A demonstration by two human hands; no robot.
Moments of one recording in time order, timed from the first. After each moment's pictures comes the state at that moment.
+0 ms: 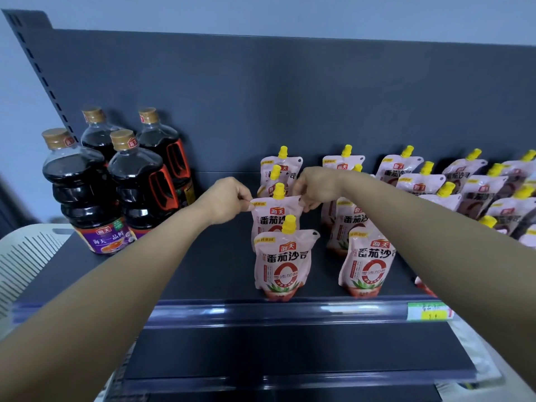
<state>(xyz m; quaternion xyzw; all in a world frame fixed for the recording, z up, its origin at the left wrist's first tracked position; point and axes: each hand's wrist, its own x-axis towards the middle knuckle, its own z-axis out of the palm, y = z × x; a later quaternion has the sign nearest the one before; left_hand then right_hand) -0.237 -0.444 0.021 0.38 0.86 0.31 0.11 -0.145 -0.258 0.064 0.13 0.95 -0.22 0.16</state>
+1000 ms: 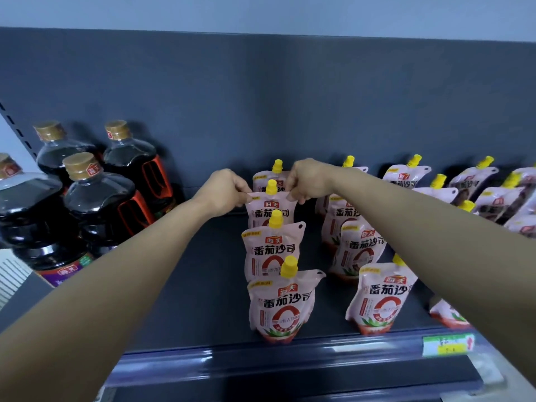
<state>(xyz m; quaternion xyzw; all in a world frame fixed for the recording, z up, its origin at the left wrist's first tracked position) -0.307 -0.392 0.023 0.36 0.86 0.34 0.10 -0.209 -0.219 0.066 0.12 0.98 -0.12 0.10</state>
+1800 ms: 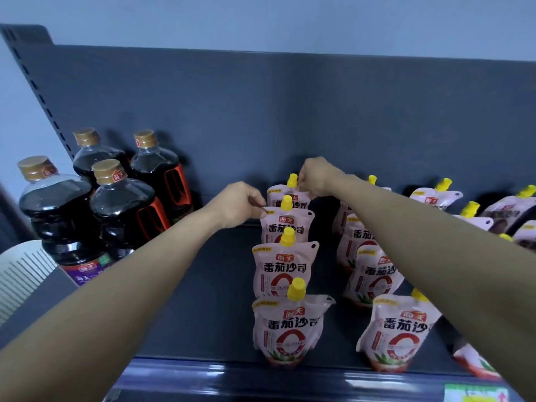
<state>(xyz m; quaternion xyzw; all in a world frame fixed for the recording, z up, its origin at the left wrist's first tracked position) -0.296 -0.397 0.034 0.35 0.87 0.33 0.12 -0.257 -0.206 0.066 0.18 0.98 -0.11 0.01</state>
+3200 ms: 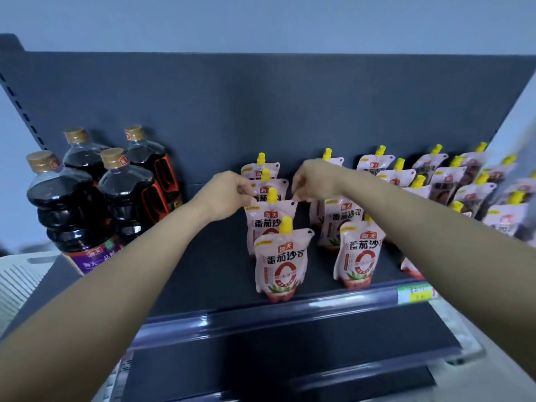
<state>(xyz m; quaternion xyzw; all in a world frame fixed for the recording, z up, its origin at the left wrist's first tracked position) -0.229 -0.443 0.051 0.43 0.85 0.31 0.07 -0.117 -0.276 0.088 0.17 0.97 -0.14 0.03</state>
